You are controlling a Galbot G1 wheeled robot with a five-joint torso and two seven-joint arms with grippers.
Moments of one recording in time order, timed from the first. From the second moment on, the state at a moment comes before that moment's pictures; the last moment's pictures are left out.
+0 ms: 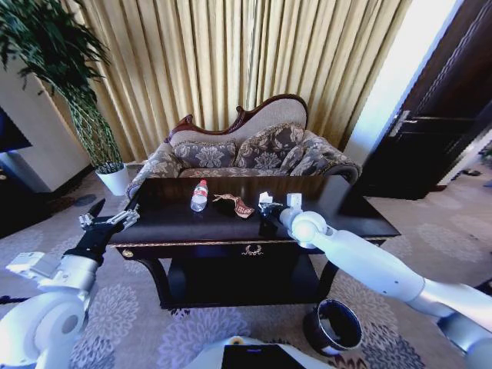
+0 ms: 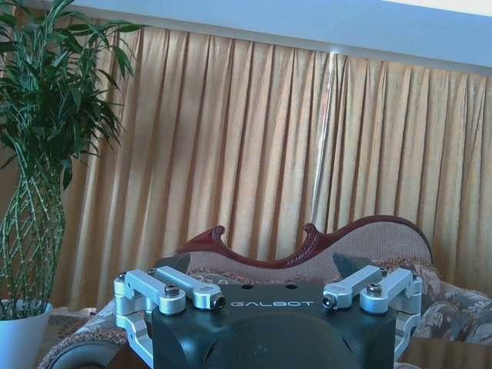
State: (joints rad) left arm 1.57 -1.23 -1.05 -2.48 -0.72 0.41 0.00; right arm -0.44 0.74 -0.40 1.85 1.33 -0.37 0.53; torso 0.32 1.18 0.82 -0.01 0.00
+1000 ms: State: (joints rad) left arm 1.52 -1.16 -1.09 -2.37 -0.78 0.34 0.03; right arm -1.23 0.60 0.52 2.25 1.05 -0.30 0.55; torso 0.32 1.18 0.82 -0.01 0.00
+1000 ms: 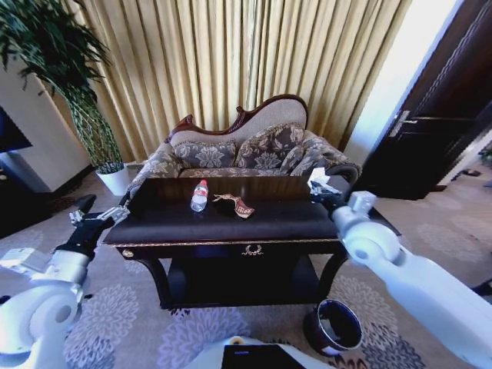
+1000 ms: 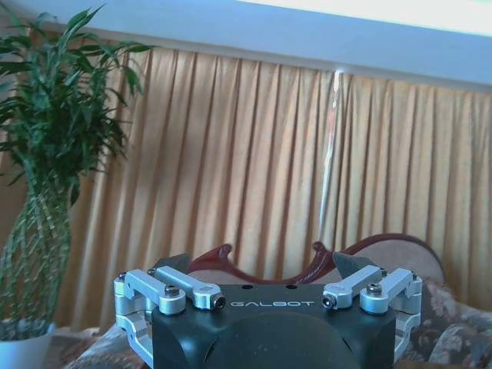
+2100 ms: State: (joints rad) left arm 1.50 -1.09 -1.09 -2.35 -0.81 0.40 0.03; right arm -1.55 0.75 0.76 2.36 0.92 -0.26 0.38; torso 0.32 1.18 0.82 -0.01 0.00
